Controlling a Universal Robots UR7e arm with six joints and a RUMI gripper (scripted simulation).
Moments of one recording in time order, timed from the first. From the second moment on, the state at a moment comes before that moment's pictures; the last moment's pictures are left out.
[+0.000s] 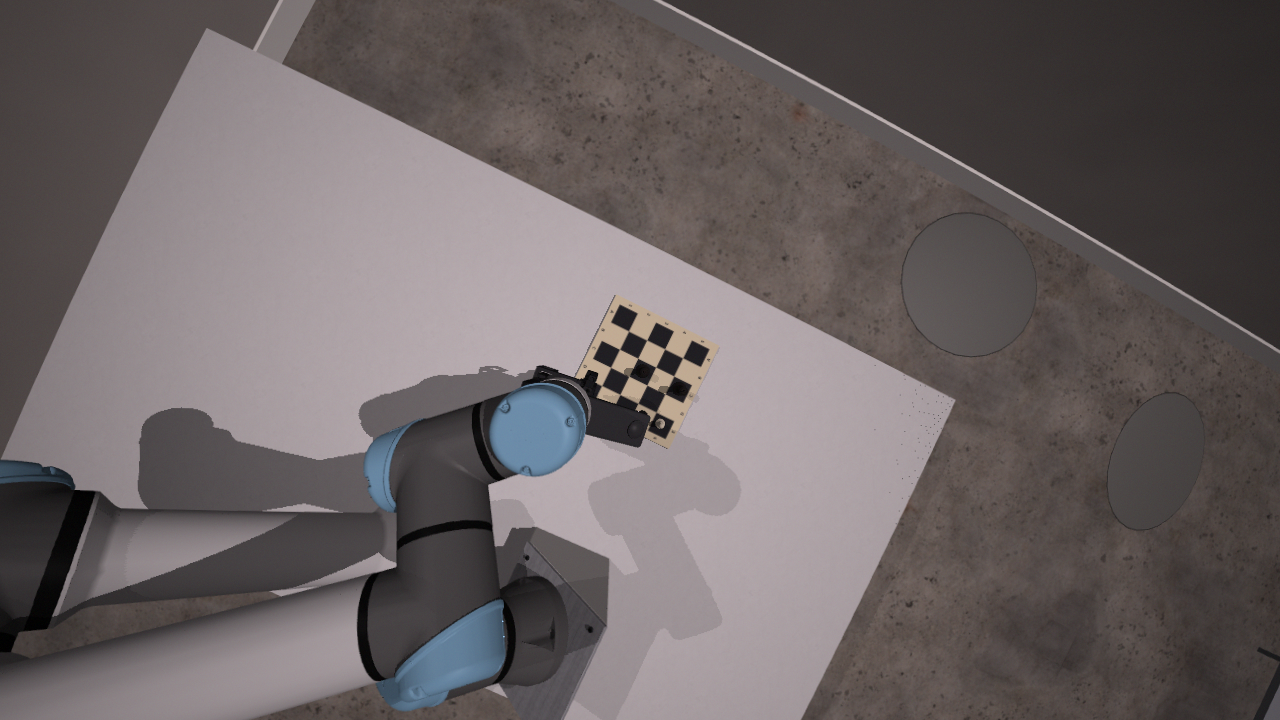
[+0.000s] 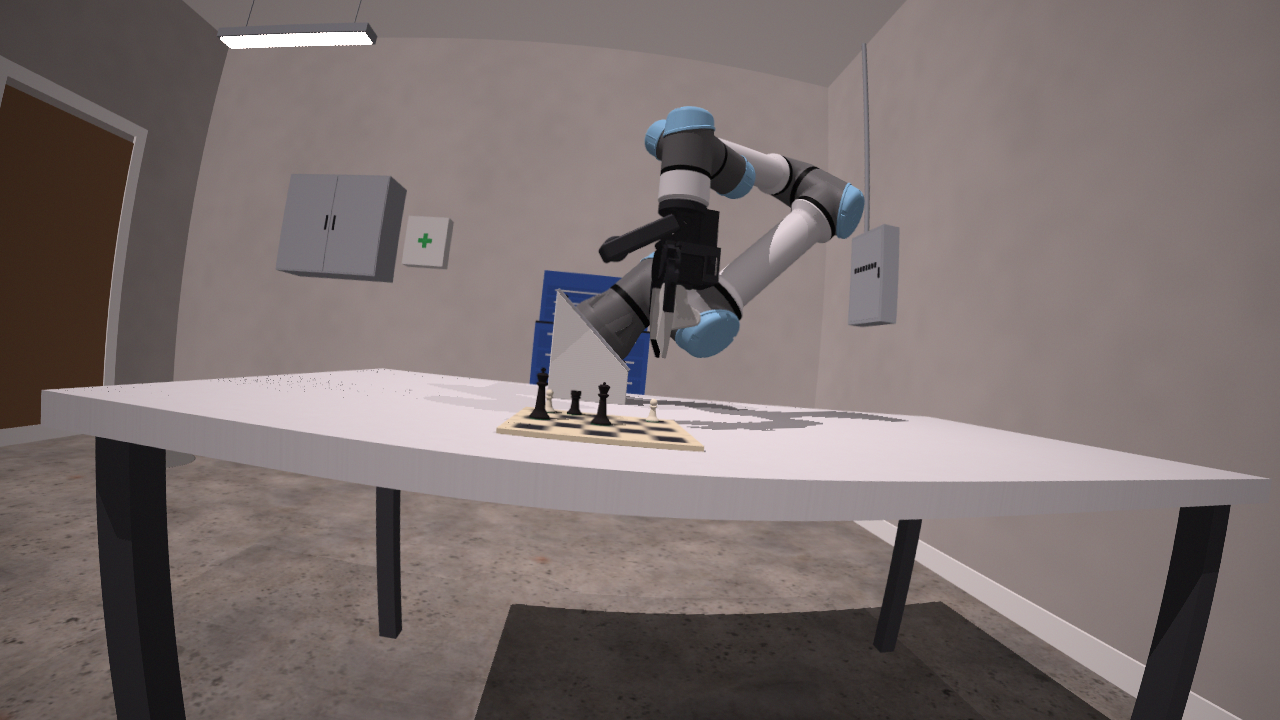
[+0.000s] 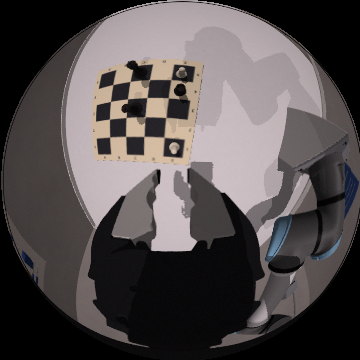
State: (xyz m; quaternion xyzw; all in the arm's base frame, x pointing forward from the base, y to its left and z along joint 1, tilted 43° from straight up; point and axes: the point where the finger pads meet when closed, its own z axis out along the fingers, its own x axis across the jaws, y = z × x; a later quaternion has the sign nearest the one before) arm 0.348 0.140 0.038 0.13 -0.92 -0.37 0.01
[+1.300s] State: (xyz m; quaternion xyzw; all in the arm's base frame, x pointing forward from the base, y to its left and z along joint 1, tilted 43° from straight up) arm 0.343 0.168 0.009 0.13 -0.92 -0.37 0.01
